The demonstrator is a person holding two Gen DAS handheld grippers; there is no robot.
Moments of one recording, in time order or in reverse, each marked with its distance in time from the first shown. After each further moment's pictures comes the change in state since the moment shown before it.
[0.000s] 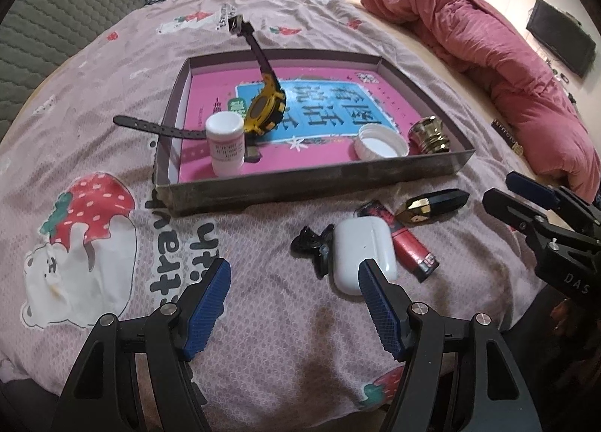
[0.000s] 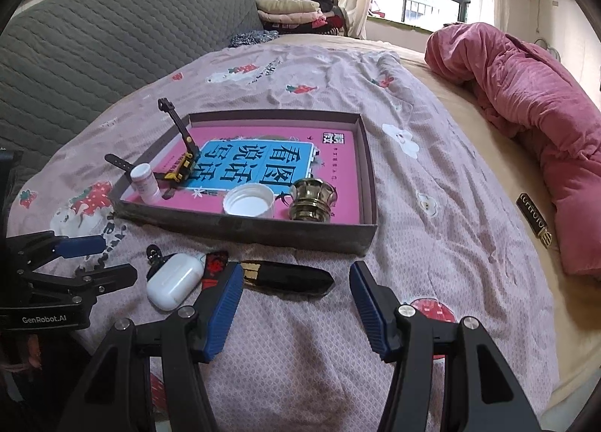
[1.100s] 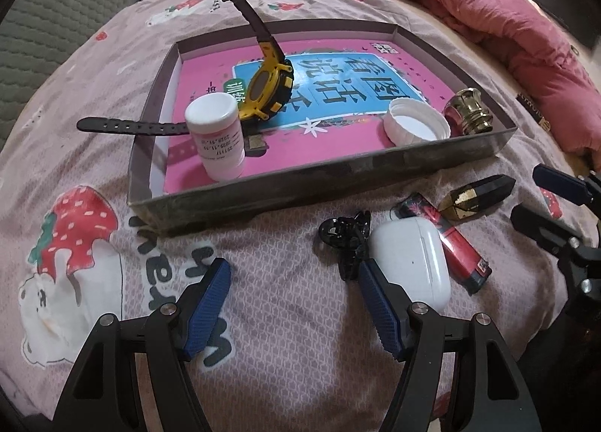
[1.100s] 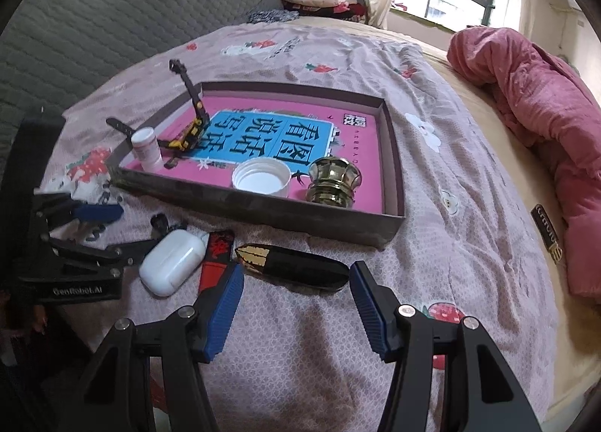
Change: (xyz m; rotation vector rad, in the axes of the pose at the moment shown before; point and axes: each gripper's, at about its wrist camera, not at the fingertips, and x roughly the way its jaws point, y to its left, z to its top) left arm 0.048 0.000 0.016 0.062 0.064 0.065; right arm 0.027 0.015 -0.001 -0.121 0.081 0.001
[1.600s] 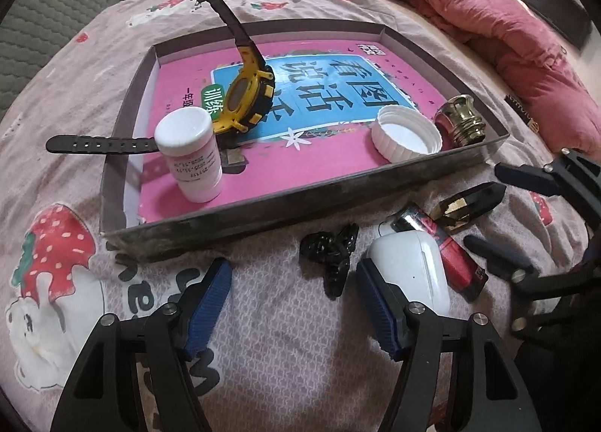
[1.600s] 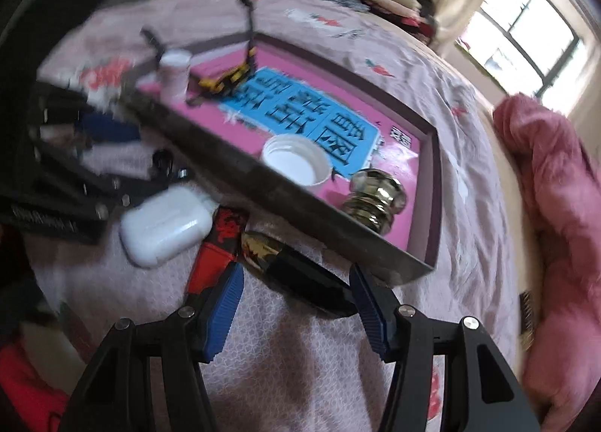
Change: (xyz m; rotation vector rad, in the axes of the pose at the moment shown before) left arm 0.008 0.001 0.011 0.021 0.007 -0.071; right arm 0.035 0.040 0.001 -0.420 0.078 -0.097
